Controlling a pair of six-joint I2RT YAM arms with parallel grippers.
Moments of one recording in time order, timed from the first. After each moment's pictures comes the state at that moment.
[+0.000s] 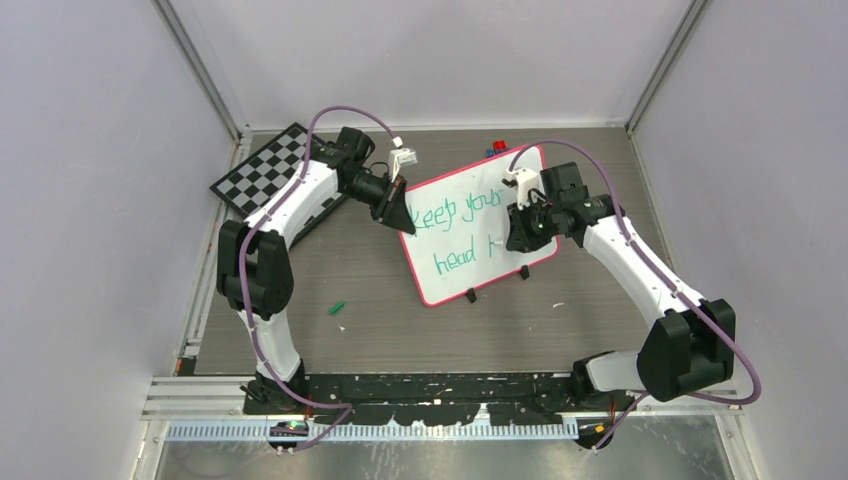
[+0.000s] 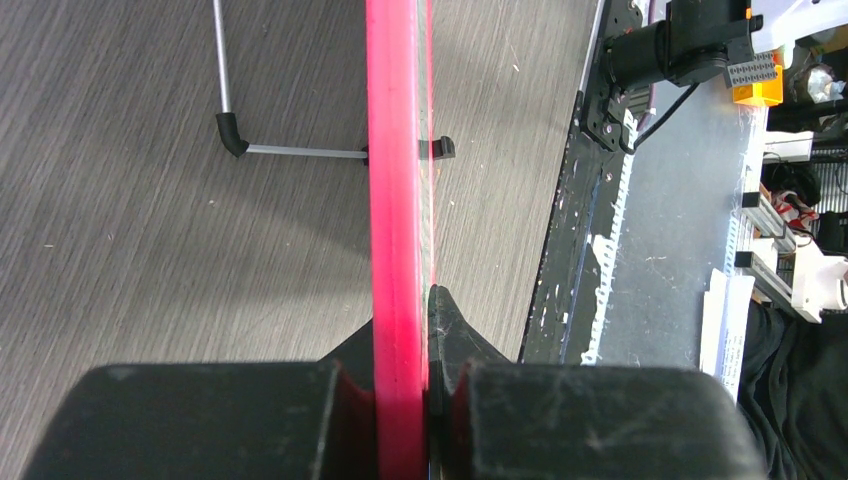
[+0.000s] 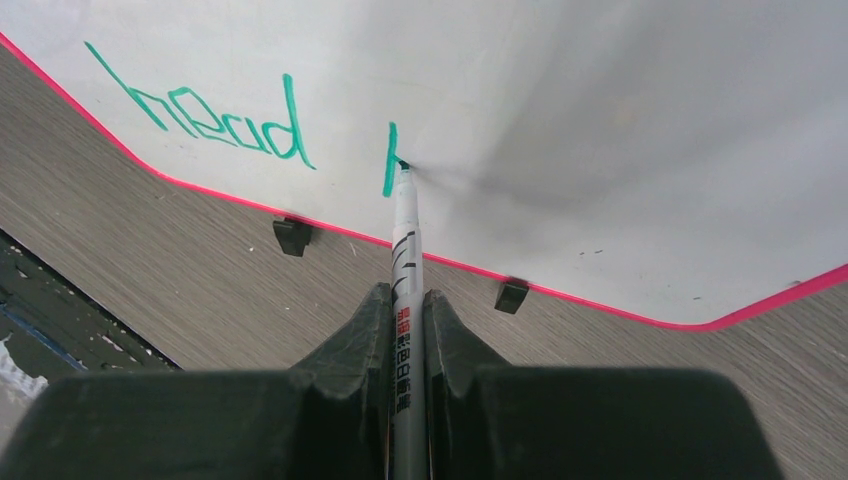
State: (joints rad) left arm -0.35 1.86 1.62 -0.95 0.99 0.40; right arm 0.28 1.34 1.10 -0.72 -0.34 -0.16
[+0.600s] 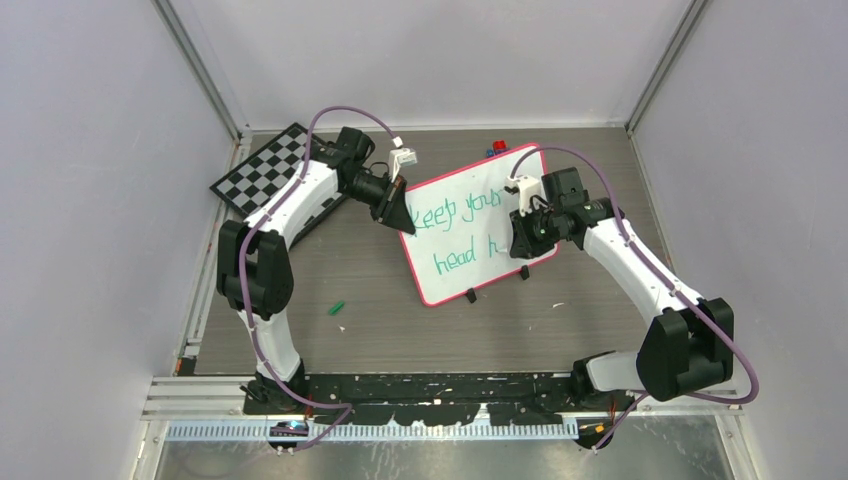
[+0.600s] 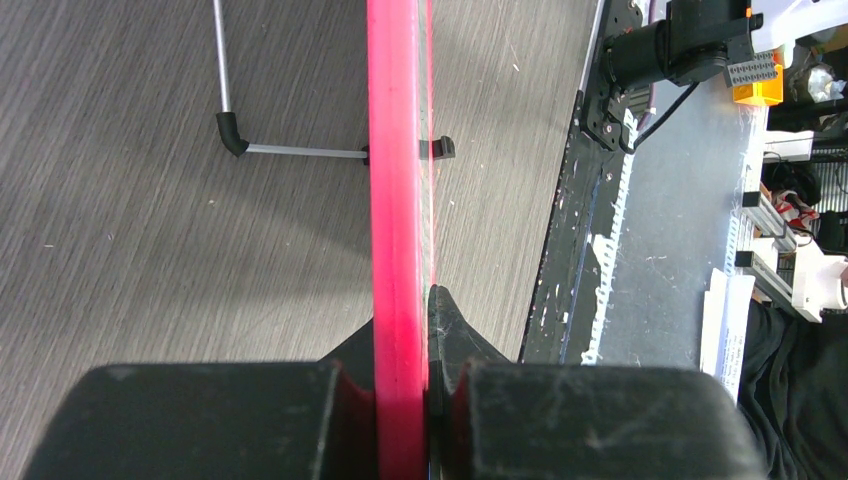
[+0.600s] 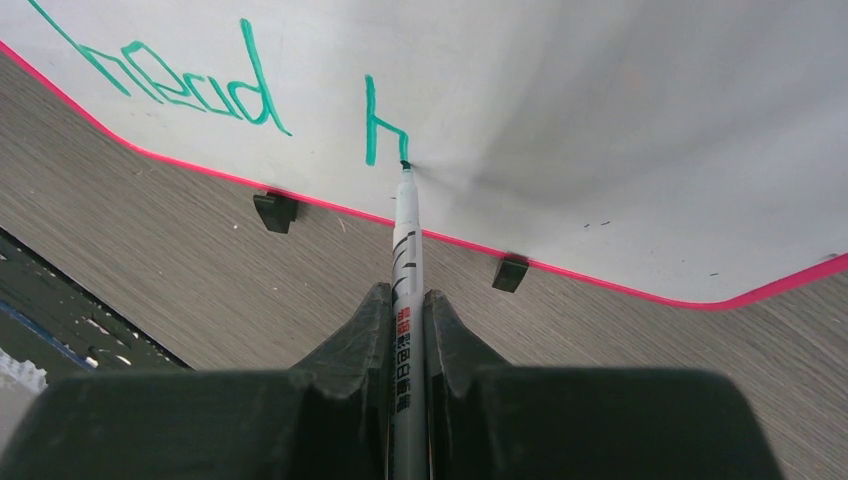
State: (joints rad) left arm -0.35 1.86 1.62 -0.95 0.99 0.40; right arm 0.26 1.34 1.06 -0.74 -0.34 -0.18
